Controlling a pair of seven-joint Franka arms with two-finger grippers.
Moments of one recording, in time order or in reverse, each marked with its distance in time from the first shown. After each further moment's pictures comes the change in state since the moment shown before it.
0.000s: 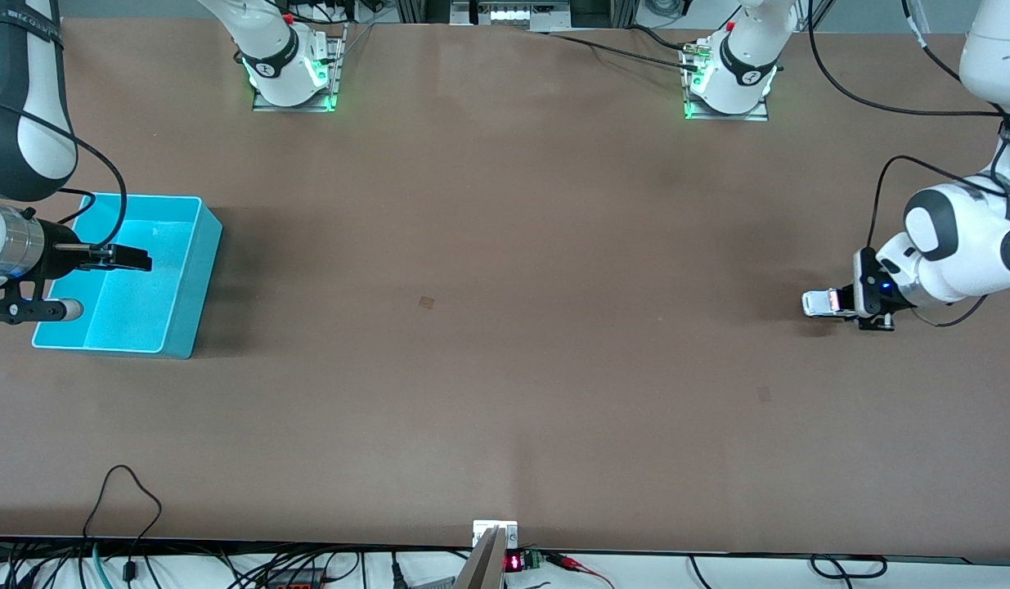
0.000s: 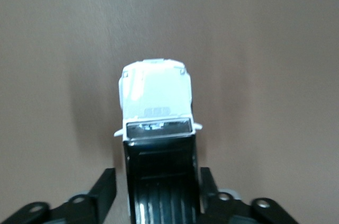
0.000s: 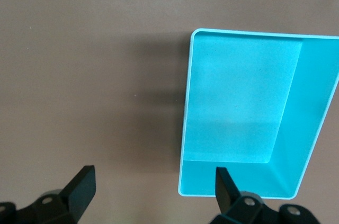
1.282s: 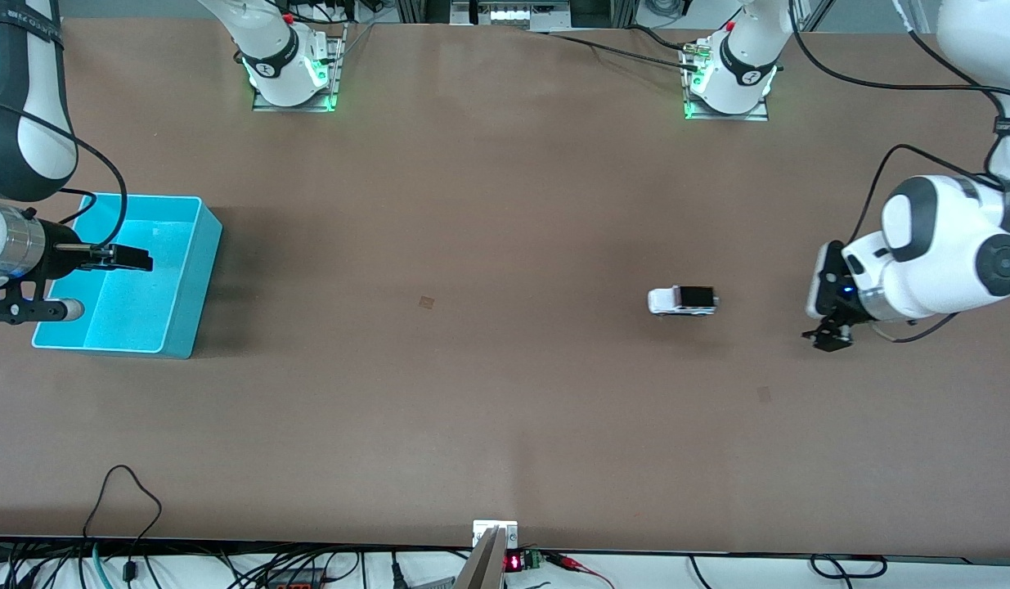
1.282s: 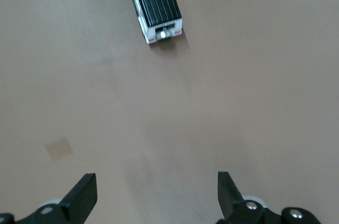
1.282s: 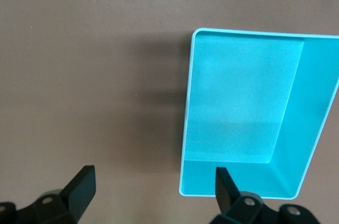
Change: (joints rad) left arm -0.159 -0.131 -0.139 0.145 -0.001 -0.278 -0.039; right arm 0.000 0.000 0.000 -0.001 0.003 0.000 0.000
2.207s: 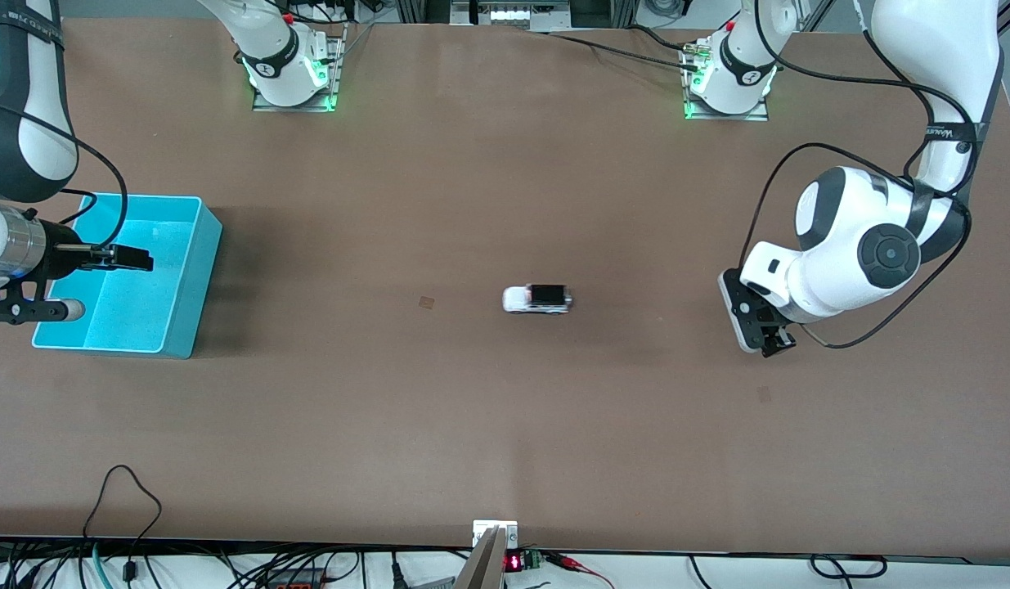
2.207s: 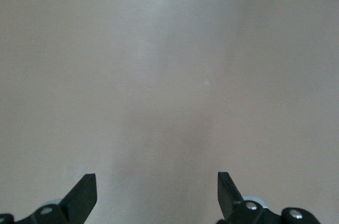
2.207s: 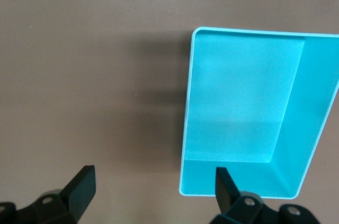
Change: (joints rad) left arm -0.222 -0.002 0.026 0.086 0.000 0.003 -0.910; right arm 0.000 0.002 0.000 -0.001 0.000 -0.001 0.000
